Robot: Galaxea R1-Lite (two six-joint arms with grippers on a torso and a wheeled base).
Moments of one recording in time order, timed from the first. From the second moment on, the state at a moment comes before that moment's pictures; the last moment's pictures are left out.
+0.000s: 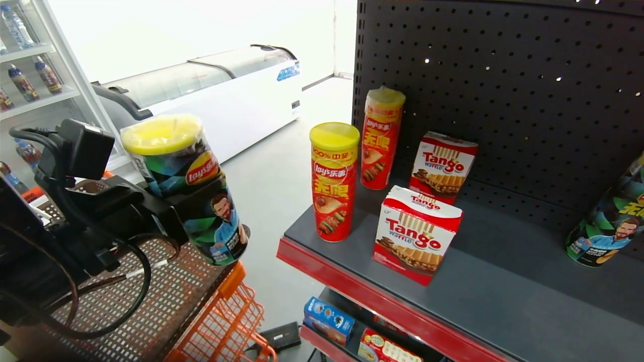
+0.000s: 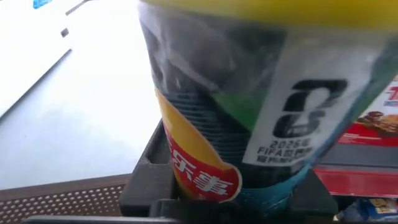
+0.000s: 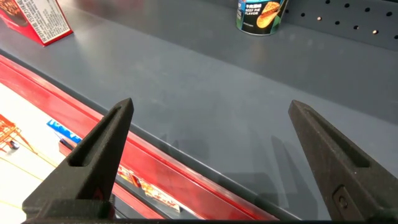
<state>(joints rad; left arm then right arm) -0.25 1.42 -0.48 -1.04 -0.28 0.02 -0.01 0.00 0.00 0.00 0.00 -0.01</state>
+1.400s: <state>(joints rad) -0.64 1.25 -0.50 -0.73 -0.43 0.07 -0.01 0.00 0.00 0.00 0.00 -0.01</state>
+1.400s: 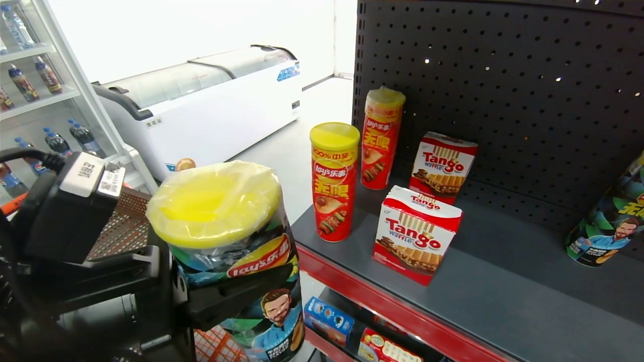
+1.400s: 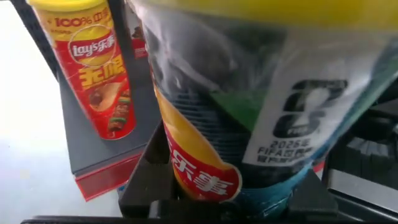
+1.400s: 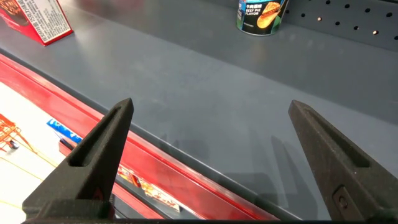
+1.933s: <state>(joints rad) -0.66 1.22 -0.47 -0.70 -0.50 0.08 -0.01 0.00 0.00 0.00 0.00 -0.01</state>
